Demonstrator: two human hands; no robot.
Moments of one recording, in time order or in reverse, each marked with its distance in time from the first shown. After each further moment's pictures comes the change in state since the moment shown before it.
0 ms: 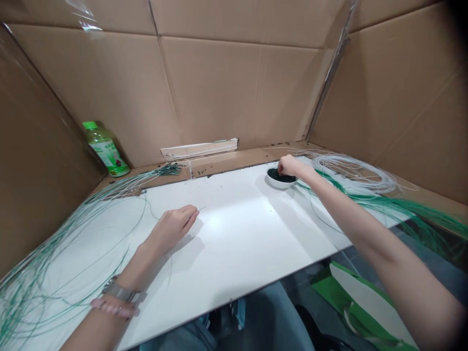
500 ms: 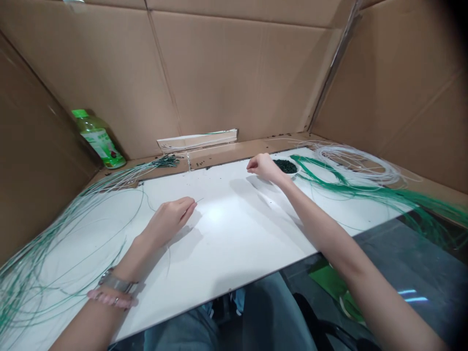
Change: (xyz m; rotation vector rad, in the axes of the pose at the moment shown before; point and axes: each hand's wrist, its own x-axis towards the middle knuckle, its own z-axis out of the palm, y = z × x) left_hand 0.001 0.000 0.001 0.003 -0.024 -0.017; right_hand -0.019 -0.085 0.026 0.380 0.187 -0.308
